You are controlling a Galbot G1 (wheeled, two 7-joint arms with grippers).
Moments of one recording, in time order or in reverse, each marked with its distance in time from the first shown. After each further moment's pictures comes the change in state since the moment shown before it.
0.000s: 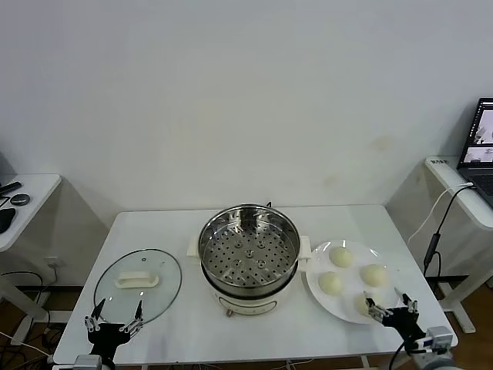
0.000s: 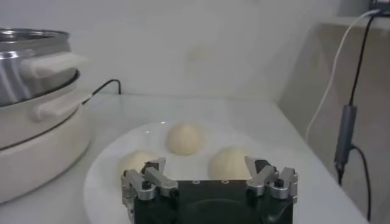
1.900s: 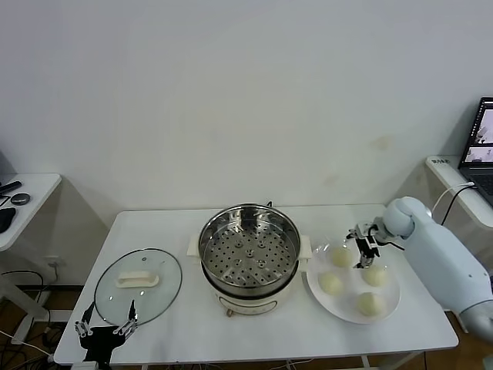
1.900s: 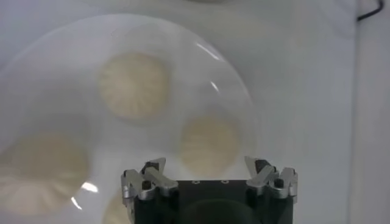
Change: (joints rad) left arm 0.032 -0.086 -0.006 -0.070 0.041 -0.006 -0.034; right arm 1.206 -0.115 -0.924 -0.809 -0.968 0.291 -1.115
